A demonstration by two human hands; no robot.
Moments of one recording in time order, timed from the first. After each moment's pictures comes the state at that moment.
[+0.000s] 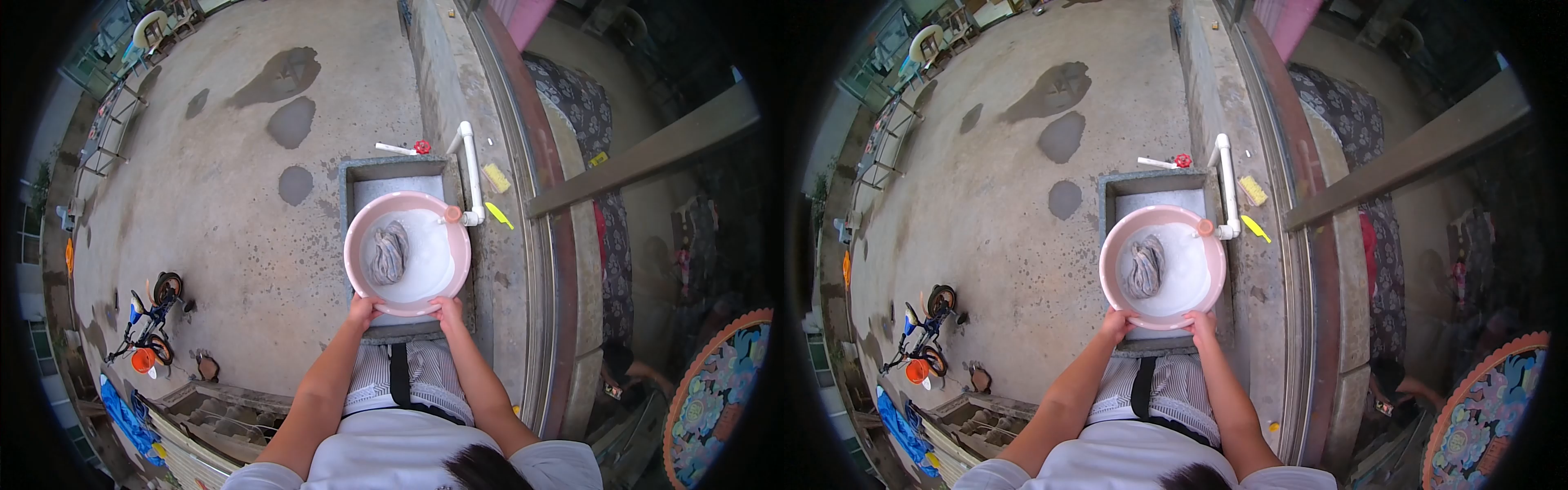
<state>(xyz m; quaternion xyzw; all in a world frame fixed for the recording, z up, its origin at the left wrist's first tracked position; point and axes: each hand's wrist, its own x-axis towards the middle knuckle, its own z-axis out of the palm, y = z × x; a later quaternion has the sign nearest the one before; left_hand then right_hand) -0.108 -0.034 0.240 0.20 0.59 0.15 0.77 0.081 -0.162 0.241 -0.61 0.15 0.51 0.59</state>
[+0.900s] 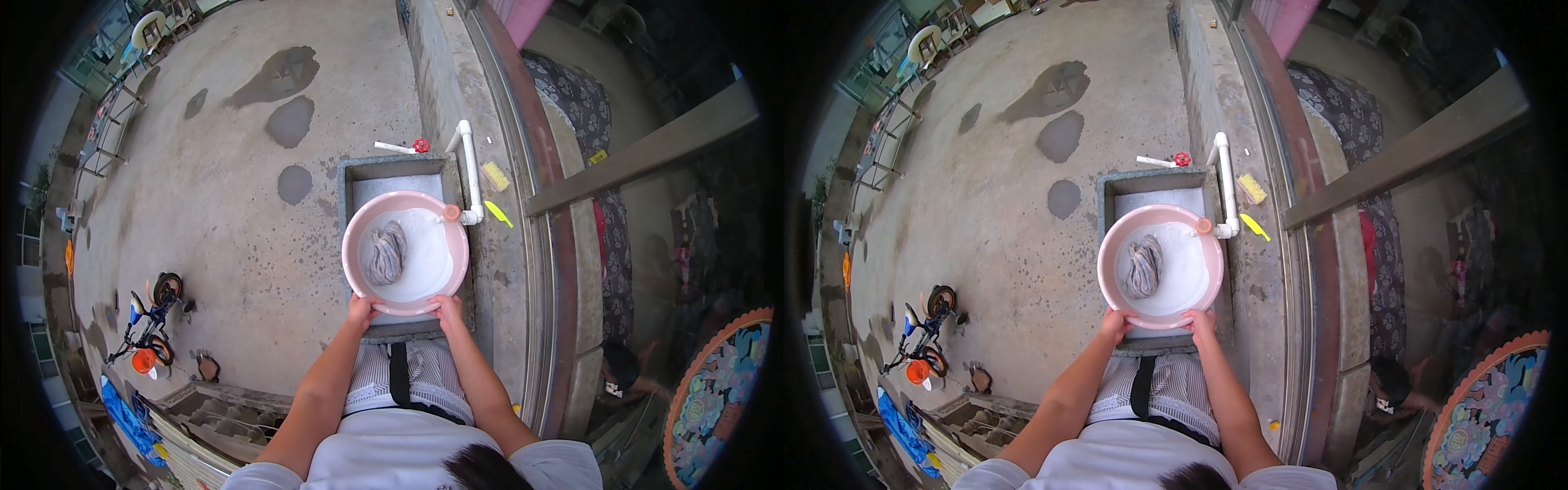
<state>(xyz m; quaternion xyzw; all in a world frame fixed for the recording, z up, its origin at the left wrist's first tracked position) -0.107 -0.036 0.252 0.20 0.61 0.15 0.75 0.081 -0.160 0.250 -0.62 0.15 0.51 0.58</state>
